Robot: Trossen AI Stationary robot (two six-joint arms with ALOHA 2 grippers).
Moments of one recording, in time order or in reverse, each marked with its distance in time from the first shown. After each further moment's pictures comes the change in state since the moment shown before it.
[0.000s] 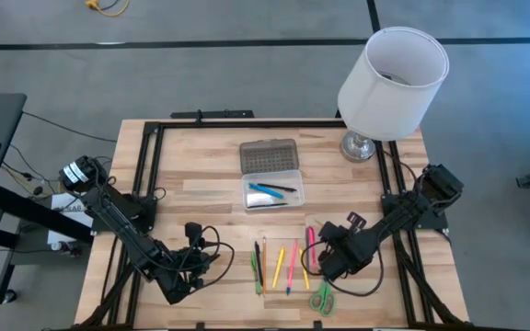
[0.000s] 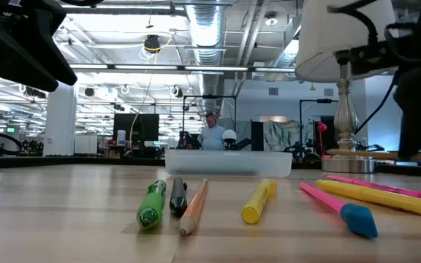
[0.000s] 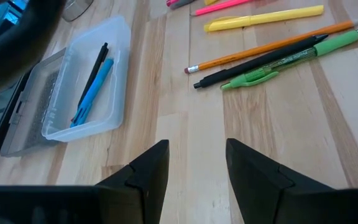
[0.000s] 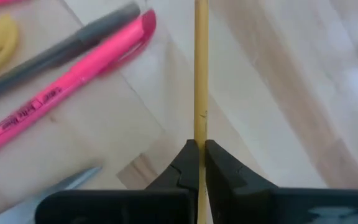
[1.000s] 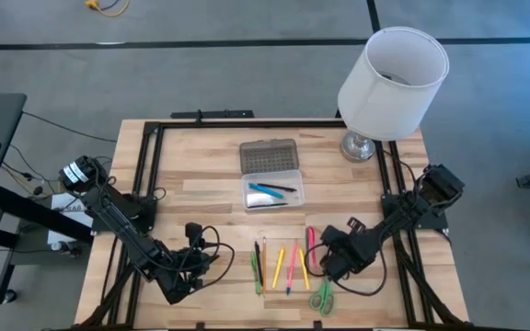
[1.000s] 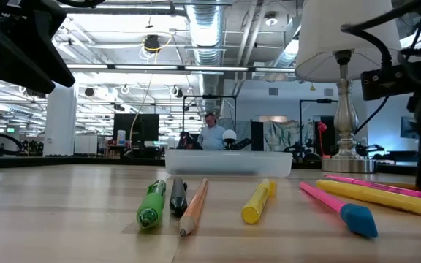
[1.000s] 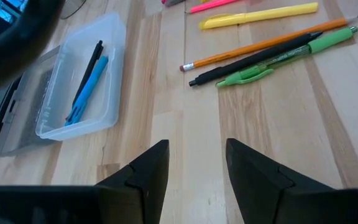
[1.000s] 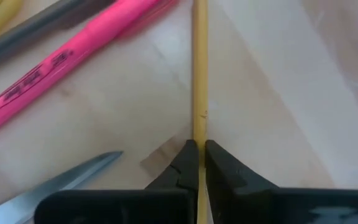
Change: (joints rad) left arm 0.000 0.000 0.000 0.002 0.019 0.000; right arm 0.001 0.001 -0.146 0.230 -0.059 0.003
